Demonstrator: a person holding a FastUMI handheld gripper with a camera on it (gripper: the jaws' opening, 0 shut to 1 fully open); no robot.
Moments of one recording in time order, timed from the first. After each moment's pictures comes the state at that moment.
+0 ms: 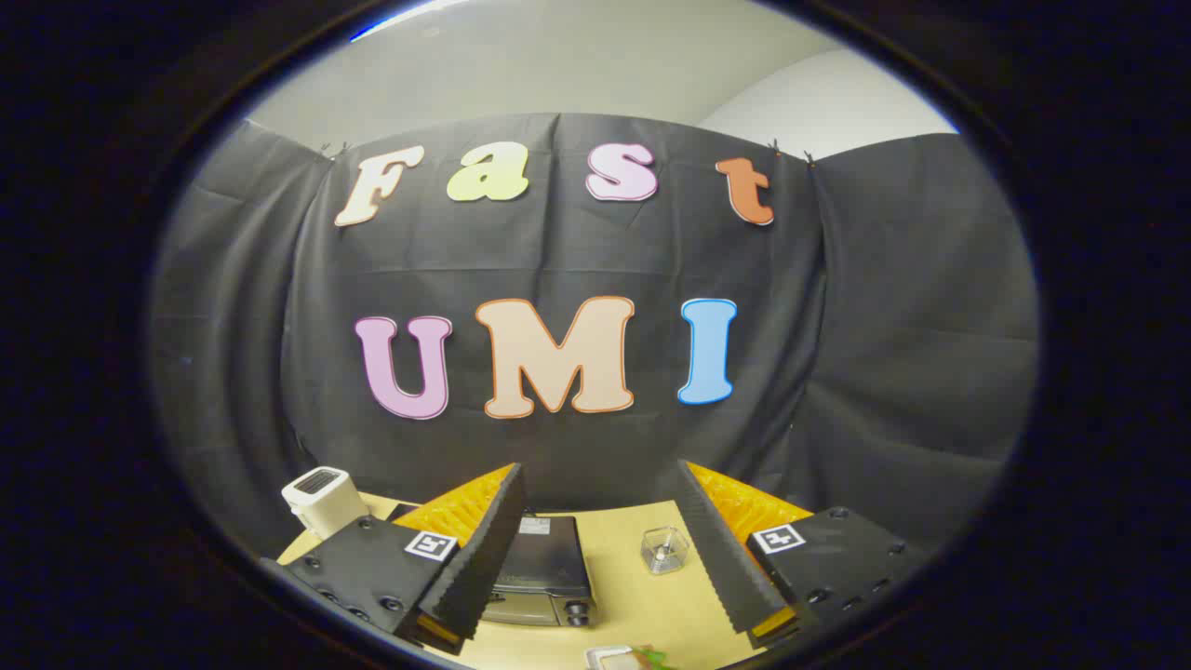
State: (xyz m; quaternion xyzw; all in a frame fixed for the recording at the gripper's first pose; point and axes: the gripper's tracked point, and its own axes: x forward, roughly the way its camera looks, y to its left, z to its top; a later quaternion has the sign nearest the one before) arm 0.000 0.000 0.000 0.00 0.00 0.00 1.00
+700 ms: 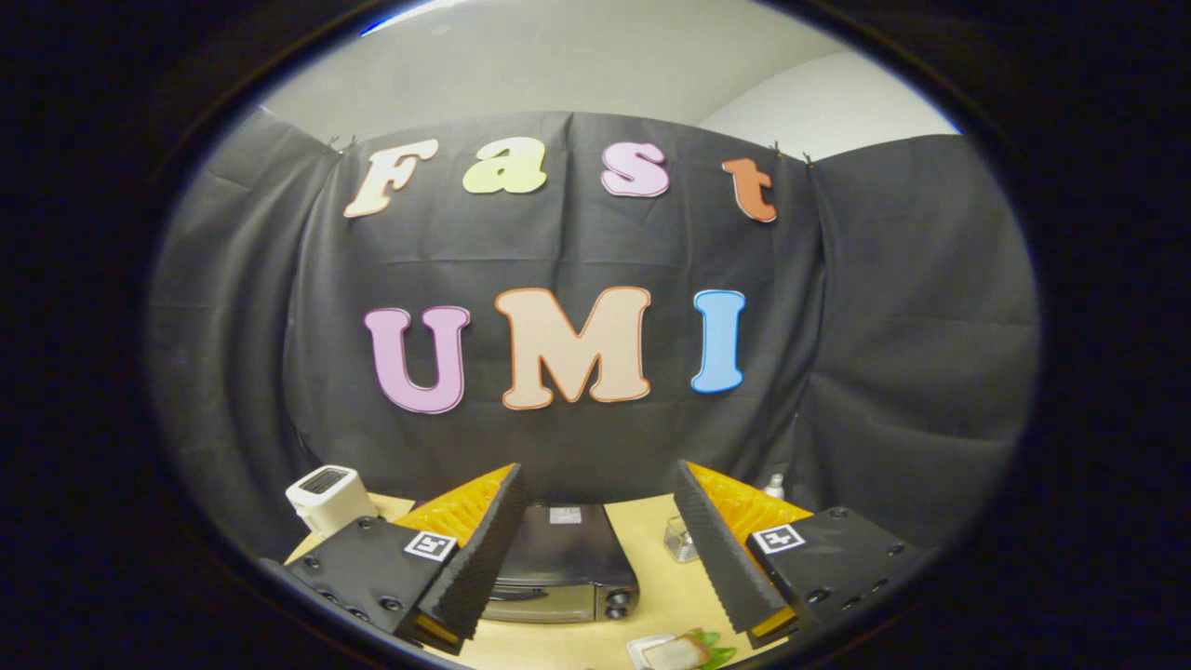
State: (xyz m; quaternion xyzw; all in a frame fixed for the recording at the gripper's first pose) arm -0.015 0.062 -0.037 0.00 0.00 0.00 1.00
